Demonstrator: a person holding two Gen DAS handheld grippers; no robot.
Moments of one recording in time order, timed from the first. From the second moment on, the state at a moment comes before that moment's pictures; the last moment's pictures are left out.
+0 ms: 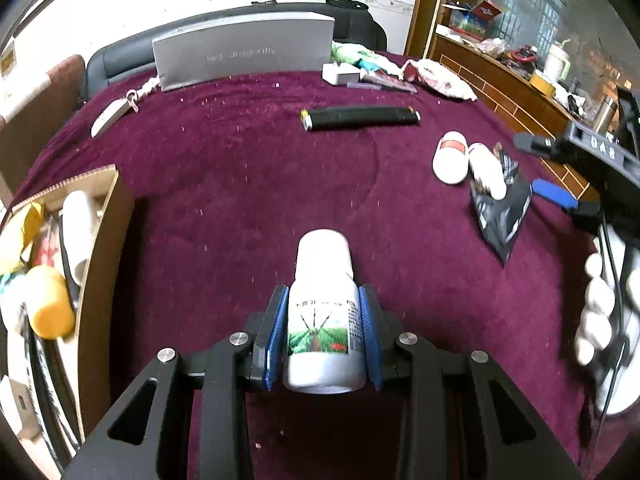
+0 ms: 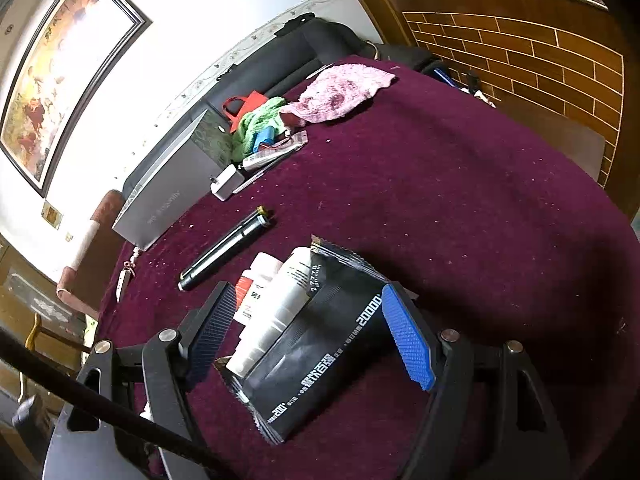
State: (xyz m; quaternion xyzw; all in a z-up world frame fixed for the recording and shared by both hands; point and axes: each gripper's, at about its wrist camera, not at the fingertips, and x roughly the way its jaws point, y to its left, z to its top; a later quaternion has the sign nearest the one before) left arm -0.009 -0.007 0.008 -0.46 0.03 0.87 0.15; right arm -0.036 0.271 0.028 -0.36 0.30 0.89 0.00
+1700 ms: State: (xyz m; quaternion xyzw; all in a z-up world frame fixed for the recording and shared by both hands) left arm -0.009 -0.027 0.005 -0.43 -0.07 0.88 0.21; right arm -0.147 0.172 0.014 -0.56 0.11 0.82 0.01
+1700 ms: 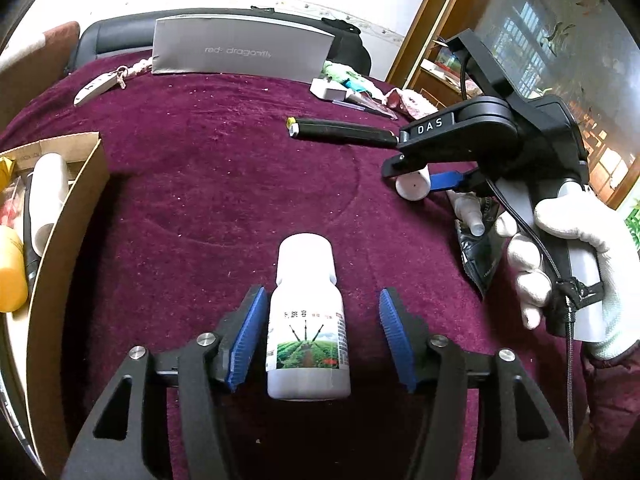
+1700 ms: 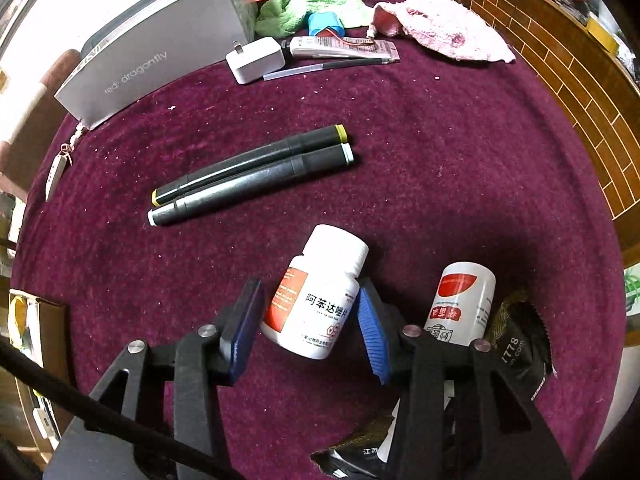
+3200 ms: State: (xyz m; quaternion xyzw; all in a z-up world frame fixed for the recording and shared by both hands) left arm 0.007 -0.035 0.010 -0.45 -0.02 0.88 0.17; right arm 0.000 0.137 0.020 -0.52 0.08 0.84 -0.08
